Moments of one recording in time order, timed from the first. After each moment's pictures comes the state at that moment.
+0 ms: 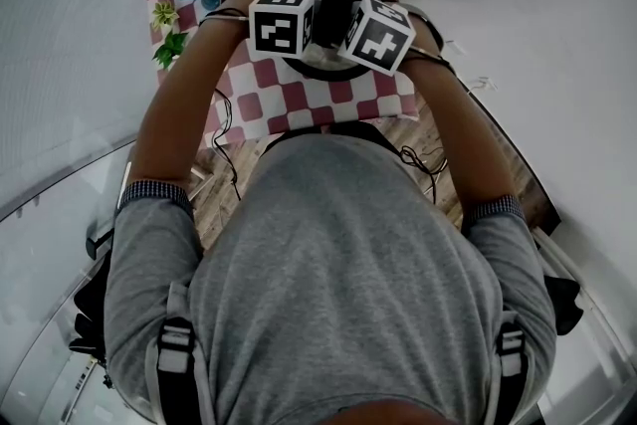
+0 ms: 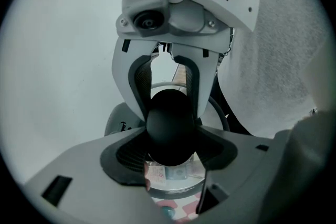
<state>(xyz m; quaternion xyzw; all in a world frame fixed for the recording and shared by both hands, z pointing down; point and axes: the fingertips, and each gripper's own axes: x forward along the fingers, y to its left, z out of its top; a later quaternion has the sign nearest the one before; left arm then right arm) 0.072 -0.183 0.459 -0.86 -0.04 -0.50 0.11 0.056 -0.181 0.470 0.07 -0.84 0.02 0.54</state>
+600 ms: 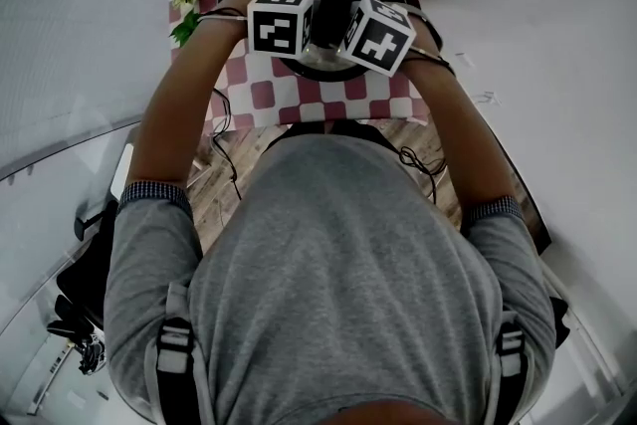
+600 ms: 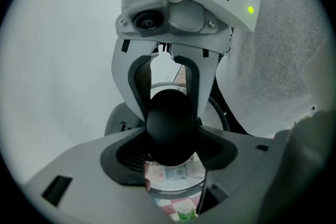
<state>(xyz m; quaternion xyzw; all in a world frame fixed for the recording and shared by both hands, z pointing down) 0.019 -0.157 0.447 -0.85 0.00 -0.51 0.10 0.003 -0.153 0.456 0.04 -0.84 -0.02 0.53</state>
